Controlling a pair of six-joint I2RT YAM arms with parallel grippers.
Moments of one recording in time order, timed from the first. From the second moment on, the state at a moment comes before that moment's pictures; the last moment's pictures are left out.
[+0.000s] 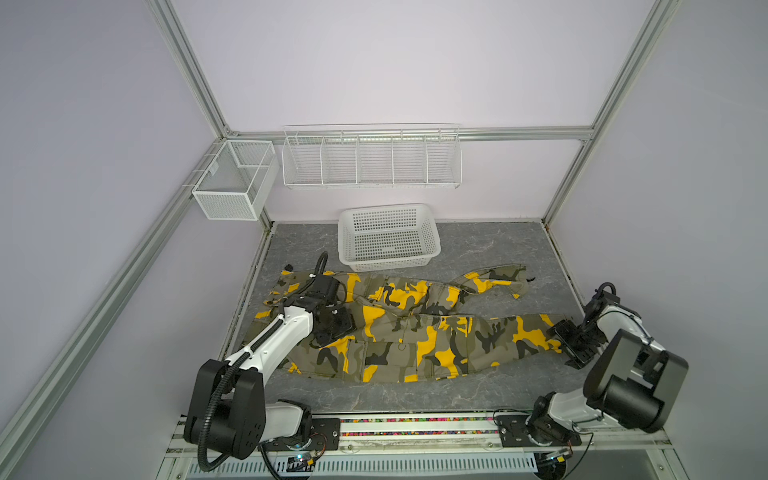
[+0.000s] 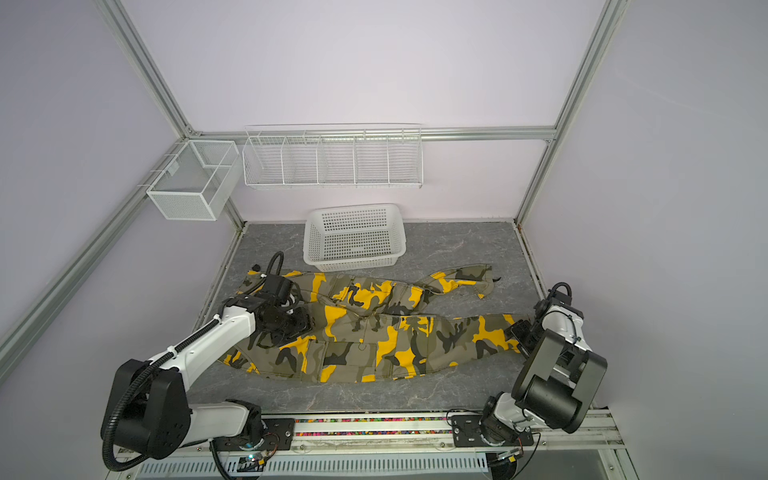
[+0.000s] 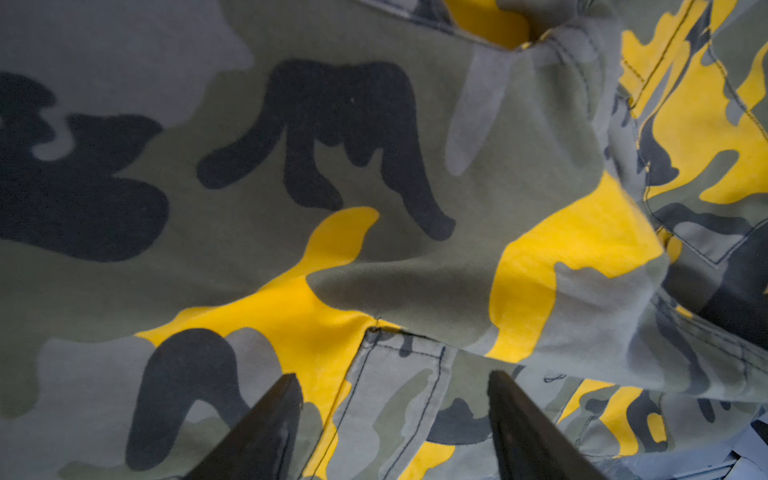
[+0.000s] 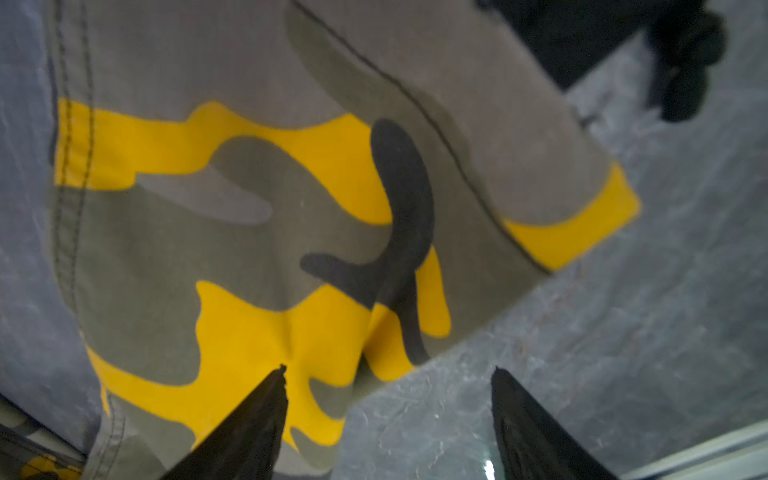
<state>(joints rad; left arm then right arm) -0.32 1.33 0.81 -0.76 0.21 -0.64 -0.59 1.48 0.83 -0.90 -0.13 0.45</state>
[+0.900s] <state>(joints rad) -0.32 1.27 0.76 -0.81 0.17 -0.63 -0.15 1.87 1.44 -1.09 0.27 0.34</state>
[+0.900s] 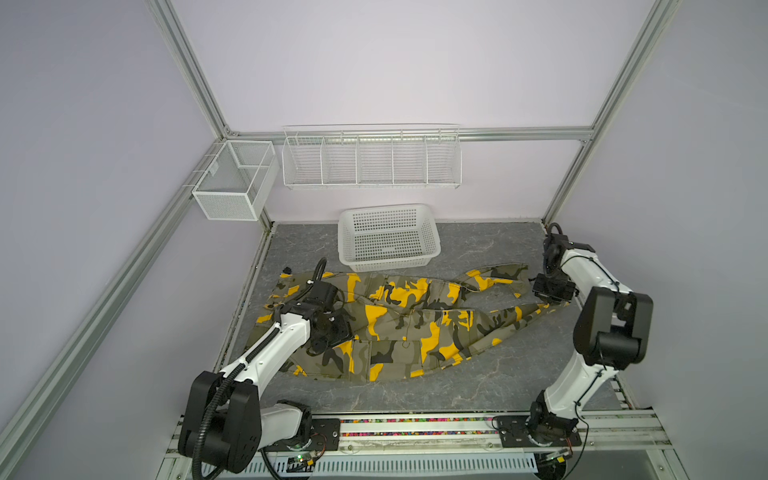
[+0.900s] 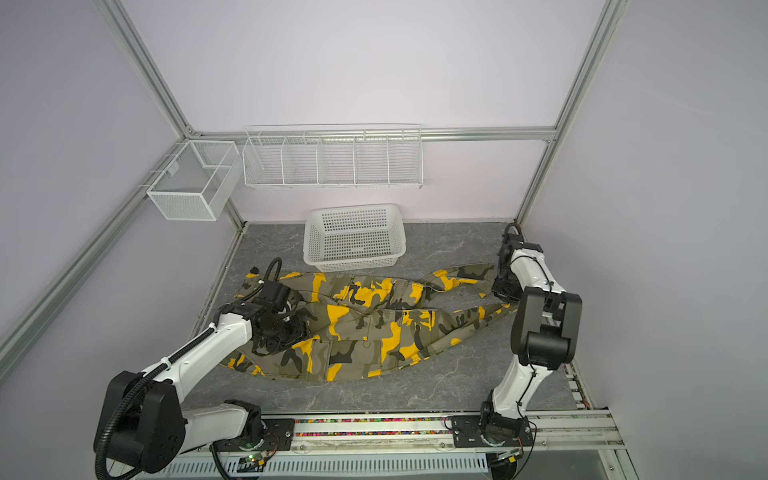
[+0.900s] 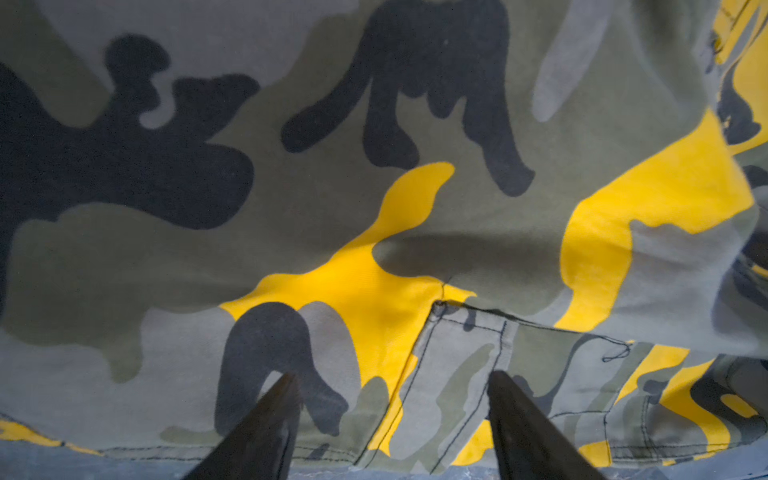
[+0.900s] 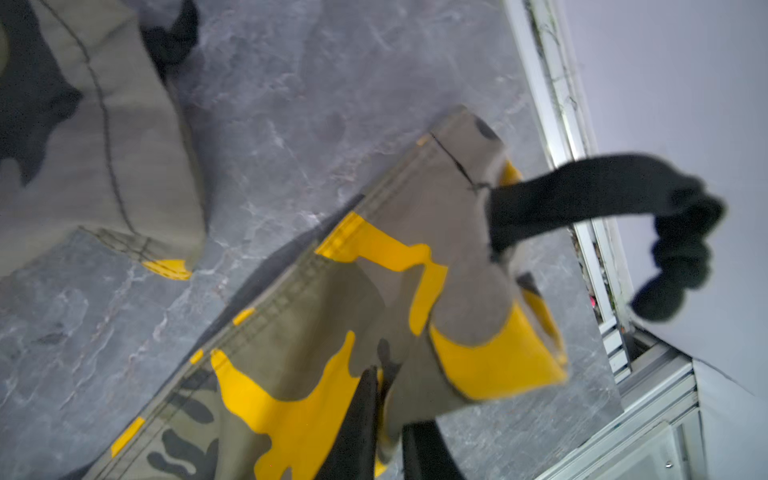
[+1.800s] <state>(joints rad) -0.32 1.23 0.74 -0.82 0.20 -0.63 -0.40 1.75 1.31 -0.94 -0.21 0.21</state>
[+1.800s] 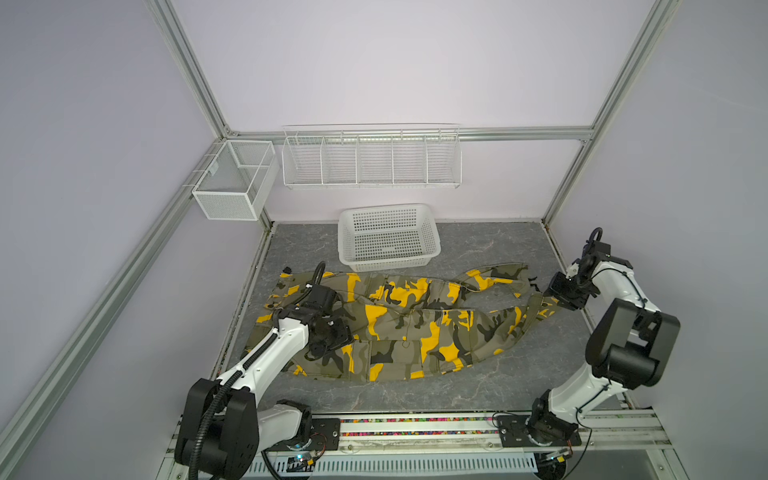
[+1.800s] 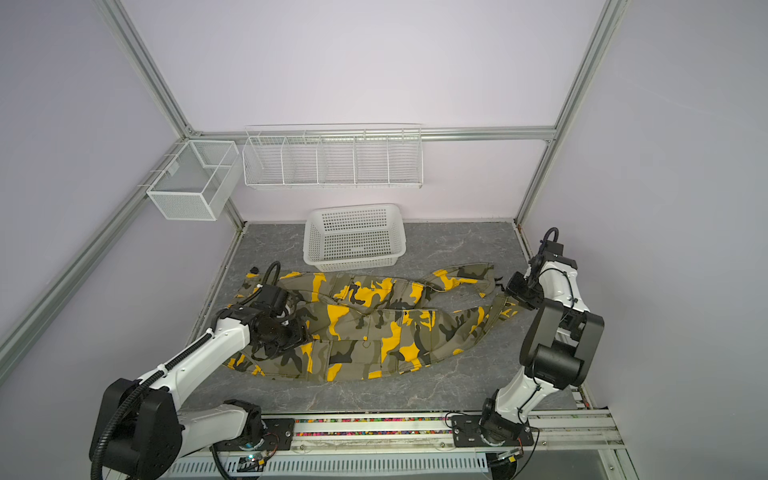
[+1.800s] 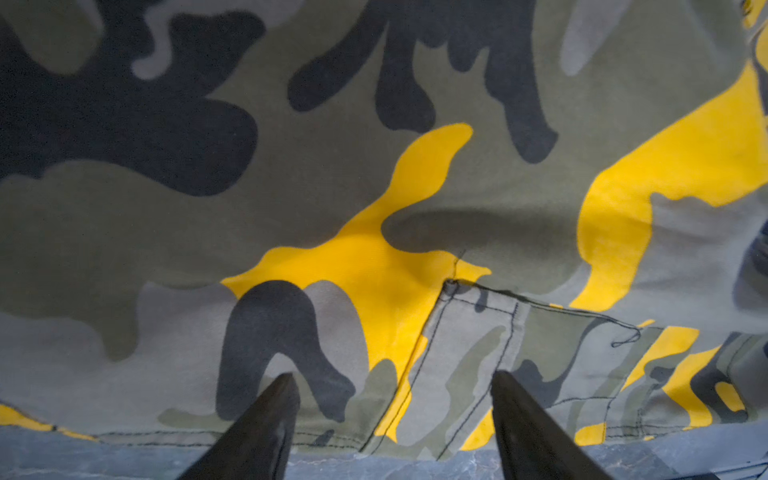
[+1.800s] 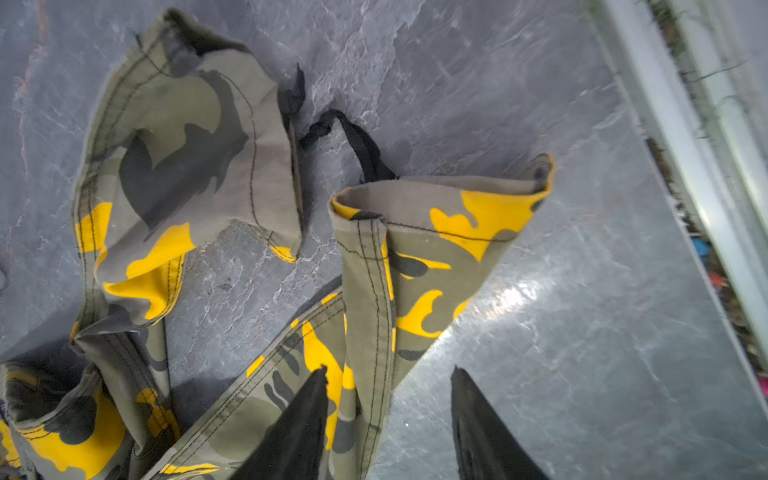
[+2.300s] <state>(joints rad) -0.32 1.20 0.77 -0.79 0.26 -0.63 -0.40 1.98 1.36 -0.85 -0.33 0.17</state>
